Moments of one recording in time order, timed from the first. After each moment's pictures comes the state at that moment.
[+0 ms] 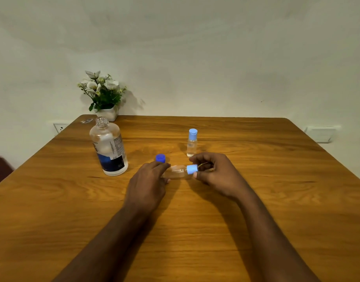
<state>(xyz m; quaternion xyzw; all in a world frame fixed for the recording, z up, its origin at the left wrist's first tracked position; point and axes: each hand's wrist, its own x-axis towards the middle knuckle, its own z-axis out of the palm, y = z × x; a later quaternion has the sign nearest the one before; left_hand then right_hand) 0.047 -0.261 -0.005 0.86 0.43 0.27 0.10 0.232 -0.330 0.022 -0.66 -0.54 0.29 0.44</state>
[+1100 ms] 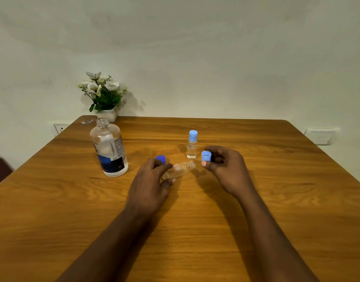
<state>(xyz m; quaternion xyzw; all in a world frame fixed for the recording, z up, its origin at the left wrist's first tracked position) 0.048 -0.264 -0.008 0.84 0.41 0.33 0.15 0.244 -0.330 0.021 -0.67 -0.49 0.17 0.53</state>
